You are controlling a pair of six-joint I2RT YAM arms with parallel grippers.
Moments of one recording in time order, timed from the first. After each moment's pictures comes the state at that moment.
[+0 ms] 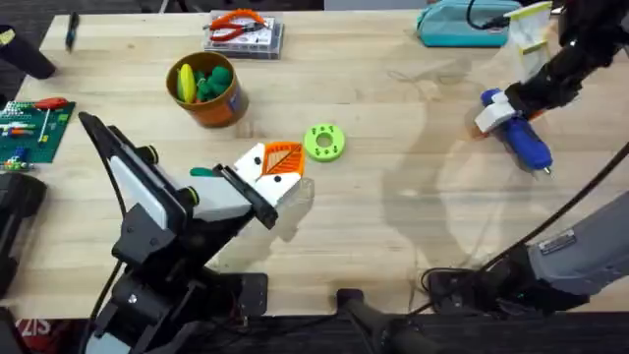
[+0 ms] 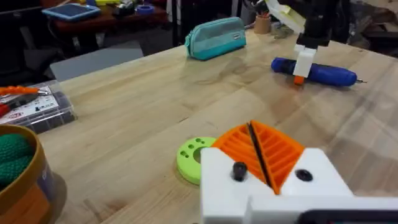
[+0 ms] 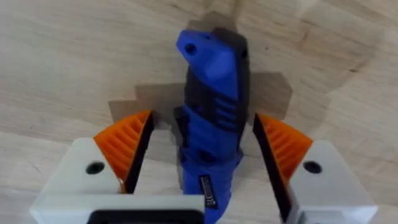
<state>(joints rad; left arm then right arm) -0.43 0.03 0.02 -0.07 0.31 -0.01 -0.34 1.95 1.41 -1.00 0.06 -0.64</state>
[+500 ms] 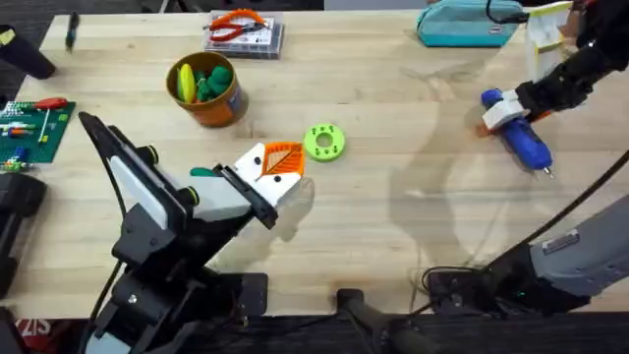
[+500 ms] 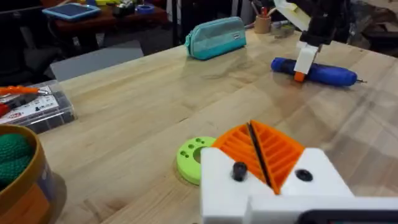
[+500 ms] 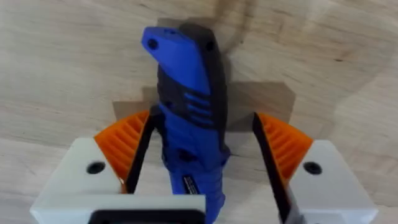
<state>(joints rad) -0.43 0.03 0.02 -0.07 0.31 -0.01 -0.40 1.97 1.42 -0.98 -0.02 -0.64</state>
